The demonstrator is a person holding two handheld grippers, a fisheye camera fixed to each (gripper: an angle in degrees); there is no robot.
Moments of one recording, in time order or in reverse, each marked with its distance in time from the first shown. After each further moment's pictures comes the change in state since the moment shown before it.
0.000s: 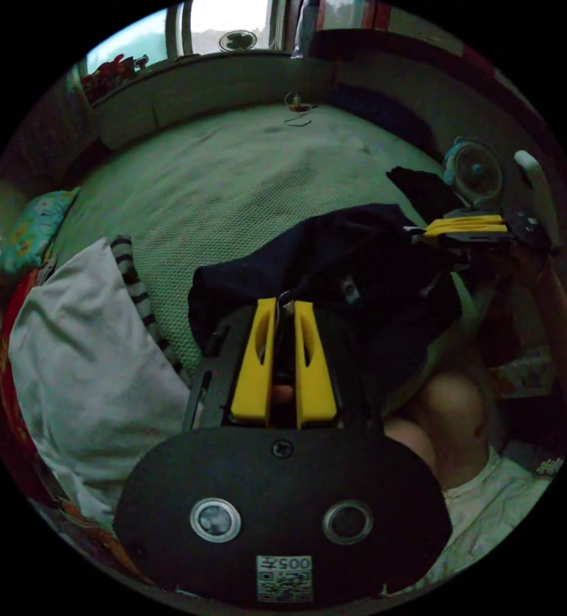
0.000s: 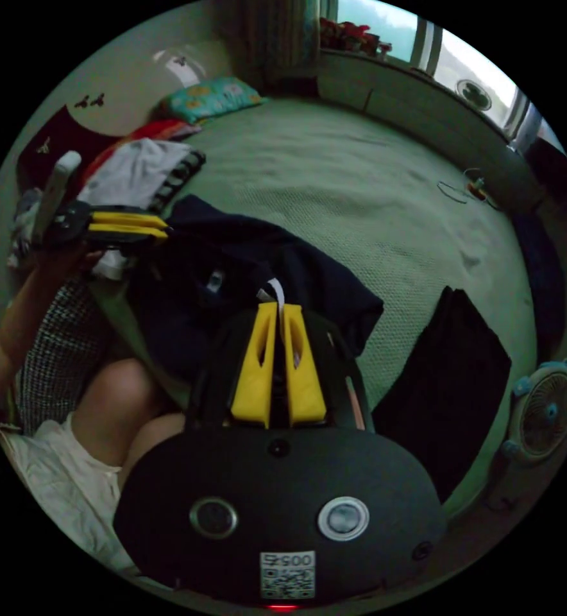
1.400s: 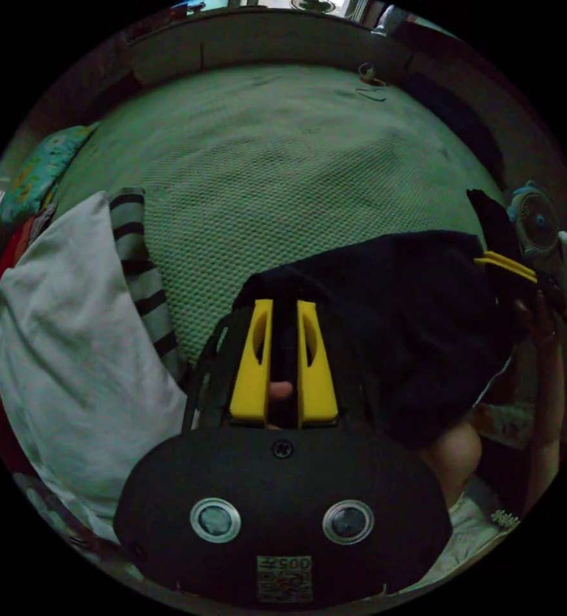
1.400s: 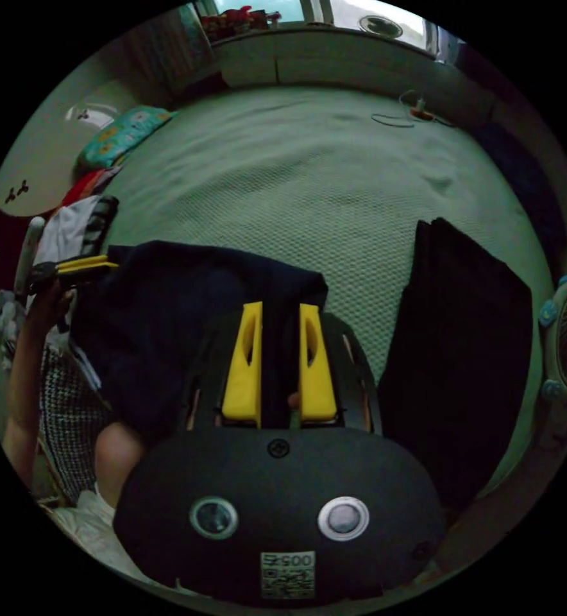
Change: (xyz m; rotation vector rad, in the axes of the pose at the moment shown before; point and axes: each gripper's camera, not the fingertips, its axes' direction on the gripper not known) left arm -0.089 -0.097 0.143 -0.183 -0.026 -0.211; right arm 0.169 0.100 0.083 -0.063 0.010 0.341
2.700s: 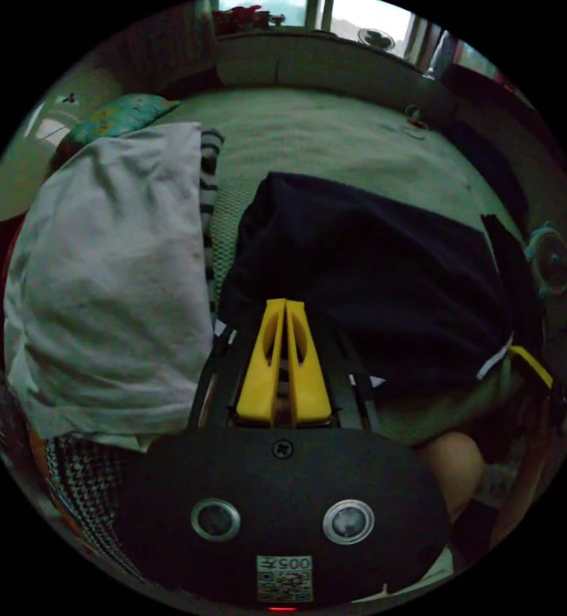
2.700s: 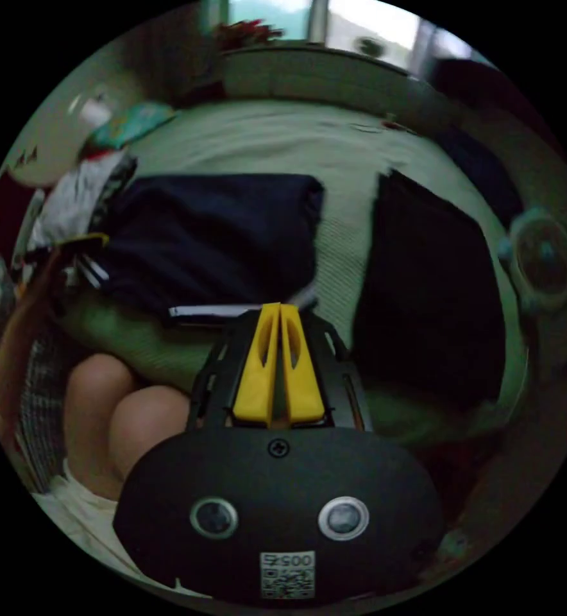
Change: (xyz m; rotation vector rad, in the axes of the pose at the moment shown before) left arm 0.224 0.130 -0.014 0.155 -0.071 -0.248; right arm 0.005 0.240 -0.068 0.098 0.101 0.047
